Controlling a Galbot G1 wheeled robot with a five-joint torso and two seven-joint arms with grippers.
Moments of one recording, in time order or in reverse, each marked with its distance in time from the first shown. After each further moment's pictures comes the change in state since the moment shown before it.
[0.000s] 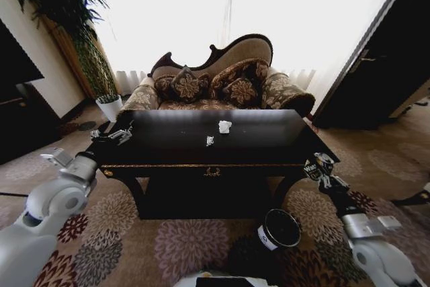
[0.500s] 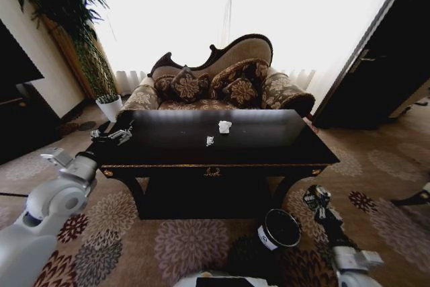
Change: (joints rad) left arm 0.000 0.000 0.000 0.000 0.000 0.000 0.000; right arm 0.040 0.216 -0.126 -0.280 -0.115 0.137 -0.024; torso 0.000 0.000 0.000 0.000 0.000
